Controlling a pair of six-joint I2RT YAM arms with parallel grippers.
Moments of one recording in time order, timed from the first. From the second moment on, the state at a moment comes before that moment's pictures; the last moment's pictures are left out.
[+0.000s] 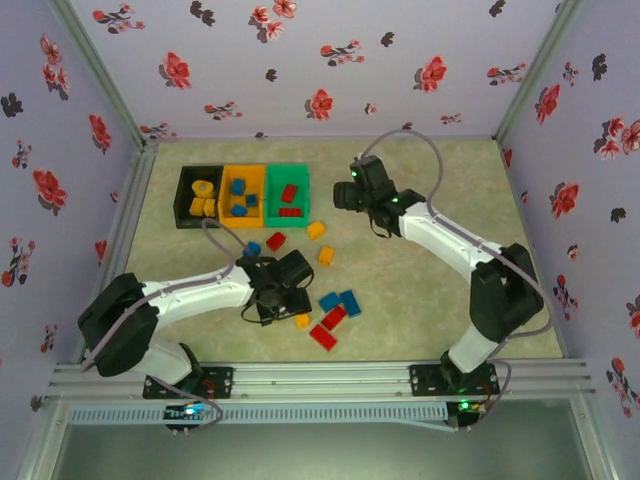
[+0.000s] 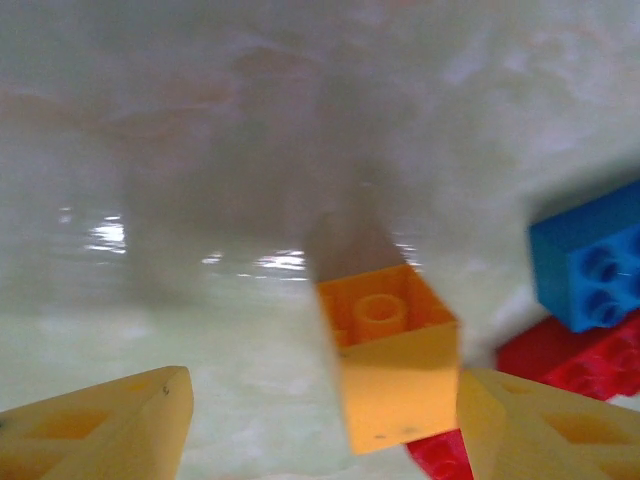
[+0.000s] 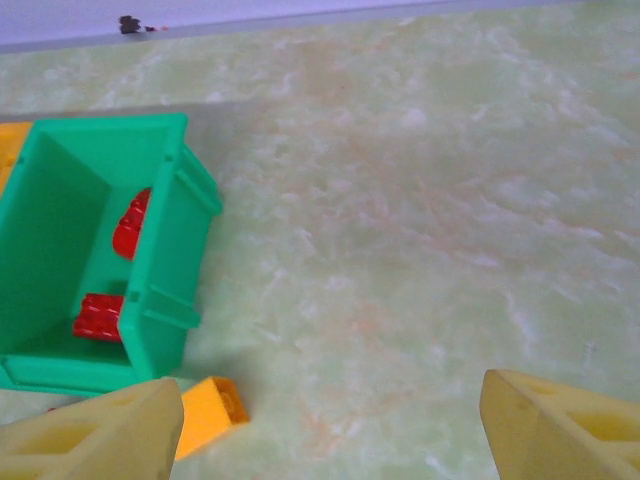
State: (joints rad) left arm -1.00 1.47 0.88 -0.73 0.04 -1.20; right arm 0.58 1.62 1.26 -0.37 0.22 0.43
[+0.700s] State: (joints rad) left arm -1.00 1.57 0.92 -0.69 0.08 -1.20; right arm 0.55 1.58 1.22 -0.37 0.21 0.43
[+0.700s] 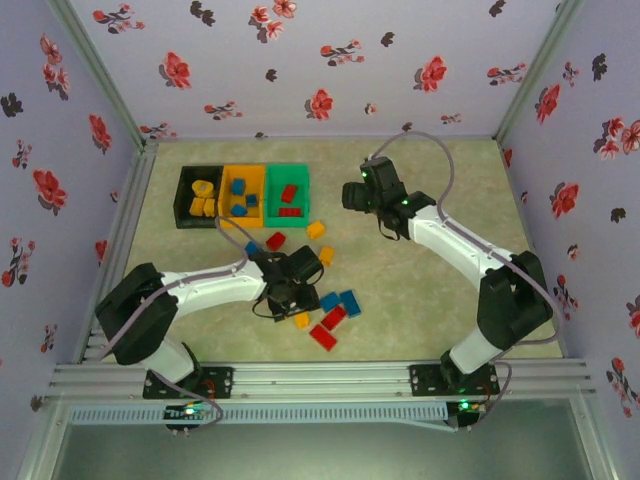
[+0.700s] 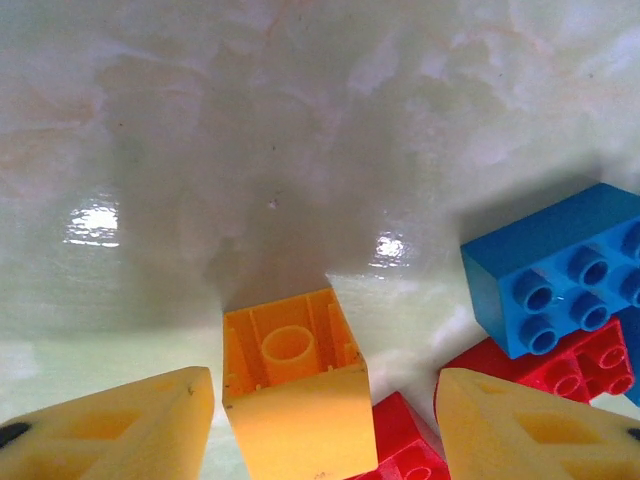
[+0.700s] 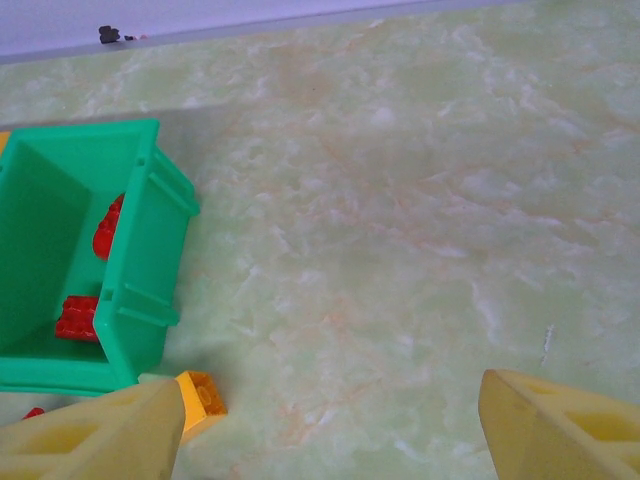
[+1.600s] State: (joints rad) left arm -0.90 1.49 0.96 -0.77 0.06 -1.09; right arm 0.55 1.58 1.22 -0.37 0.18 0.45
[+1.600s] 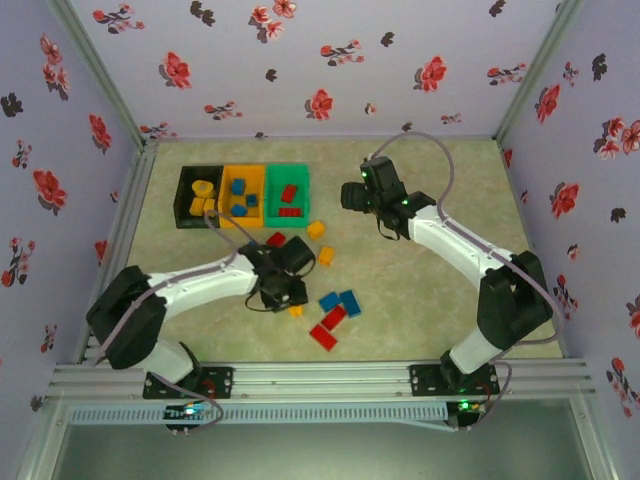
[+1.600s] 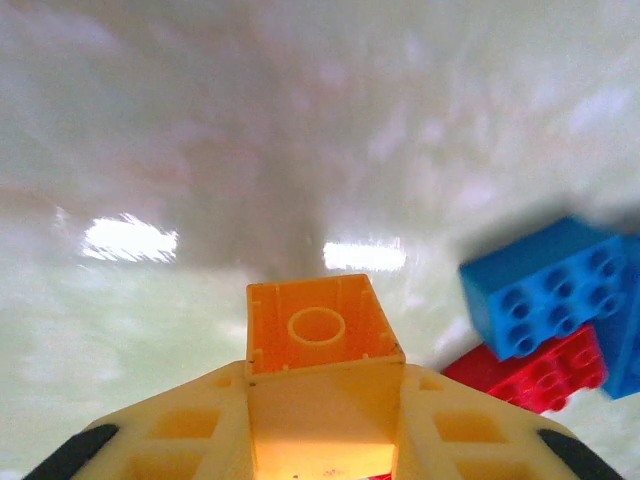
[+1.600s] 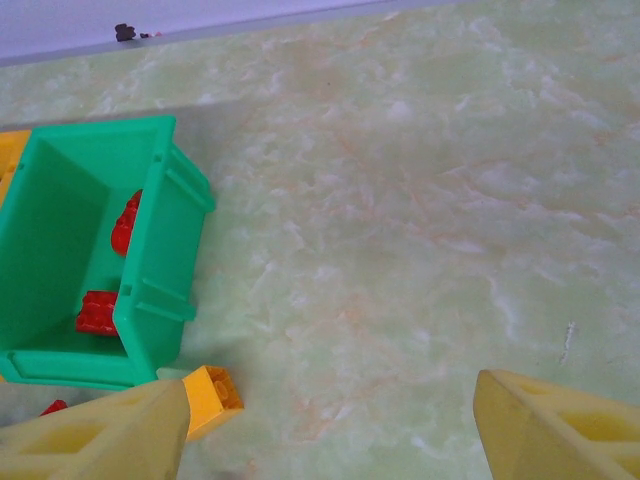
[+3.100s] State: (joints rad) left arm -0.02 2.05 1.87 -0.96 -0.17 -0.20; right arm 0.76 1.55 1.06 -0.32 0.13 0.51
